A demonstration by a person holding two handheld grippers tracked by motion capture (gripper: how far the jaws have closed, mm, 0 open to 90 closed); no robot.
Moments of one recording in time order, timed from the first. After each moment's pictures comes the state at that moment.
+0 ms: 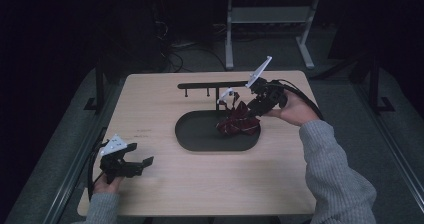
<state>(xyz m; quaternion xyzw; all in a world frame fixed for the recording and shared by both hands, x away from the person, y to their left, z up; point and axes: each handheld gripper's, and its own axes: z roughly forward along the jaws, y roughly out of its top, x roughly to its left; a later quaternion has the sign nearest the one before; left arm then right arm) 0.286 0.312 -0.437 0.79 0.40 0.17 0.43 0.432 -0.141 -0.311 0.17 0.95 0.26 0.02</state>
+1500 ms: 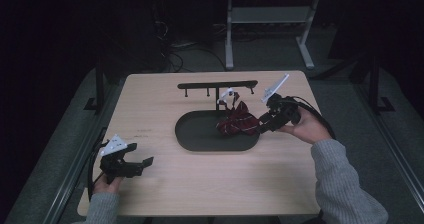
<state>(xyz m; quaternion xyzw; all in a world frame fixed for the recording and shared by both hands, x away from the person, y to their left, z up) 0.286 0.312 -0.437 0.79 0.40 0.17 0.43 0.407 -0.180 -0.348 0.21 0.94 0.28 0.01</state>
